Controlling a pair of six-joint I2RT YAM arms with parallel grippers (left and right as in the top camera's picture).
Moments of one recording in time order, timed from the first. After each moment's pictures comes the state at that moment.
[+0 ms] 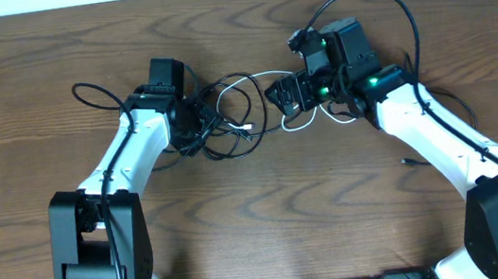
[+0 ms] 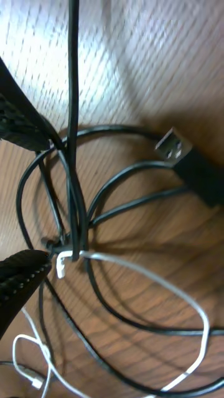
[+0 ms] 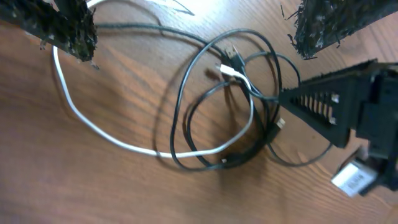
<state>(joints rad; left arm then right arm) -0.17 1.78 1.17 -0.69 0.27 -0.87 0.40 1.70 1.21 -0.32 -0.39 0.18</state>
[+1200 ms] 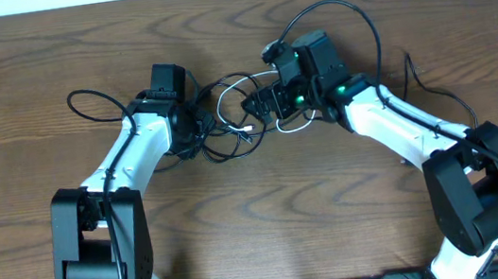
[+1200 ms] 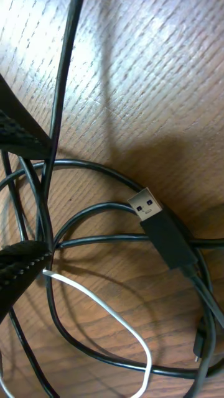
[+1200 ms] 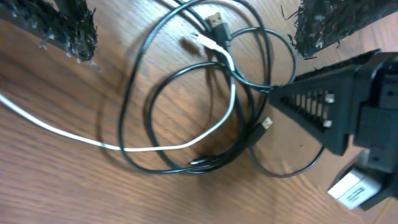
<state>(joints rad) -0.17 1.78 1.13 -0.64 0.18 -1.03 0.47 1.86 1.20 -0.13 -0.46 0.19</state>
